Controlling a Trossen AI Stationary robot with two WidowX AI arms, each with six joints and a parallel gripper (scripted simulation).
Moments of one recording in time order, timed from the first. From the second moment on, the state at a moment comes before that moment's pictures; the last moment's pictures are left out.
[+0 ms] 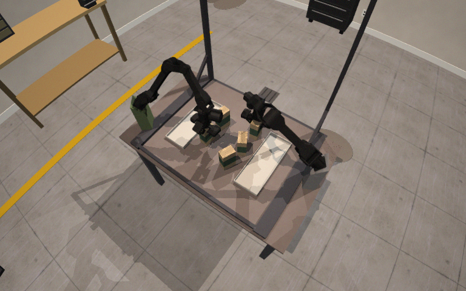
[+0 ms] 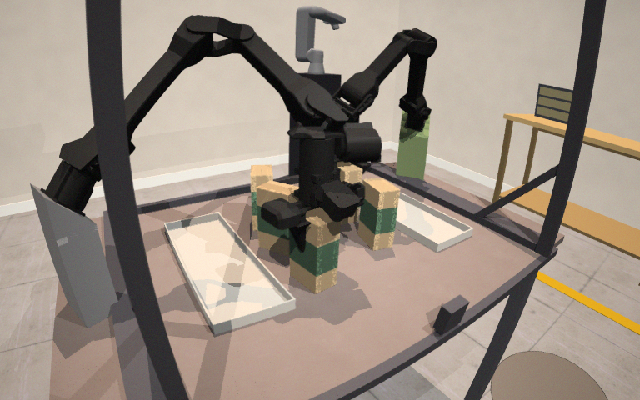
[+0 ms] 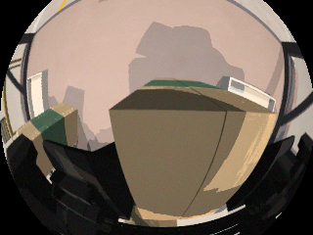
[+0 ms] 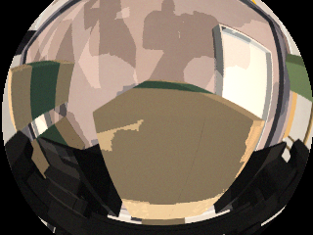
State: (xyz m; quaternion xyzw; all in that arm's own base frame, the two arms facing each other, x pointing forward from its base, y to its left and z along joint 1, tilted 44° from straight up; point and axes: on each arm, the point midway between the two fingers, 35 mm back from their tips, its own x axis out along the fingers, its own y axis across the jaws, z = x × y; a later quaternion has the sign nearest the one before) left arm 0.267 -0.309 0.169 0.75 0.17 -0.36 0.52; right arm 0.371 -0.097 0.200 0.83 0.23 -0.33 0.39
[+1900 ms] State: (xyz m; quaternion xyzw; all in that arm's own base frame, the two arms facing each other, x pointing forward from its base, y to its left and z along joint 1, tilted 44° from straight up) left arm 0.267 -0.309 0.168 0.75 0.17 -0.36 0.52; right arm 0.371 -0.097 0.199 0.83 0.23 -0.33 0.39
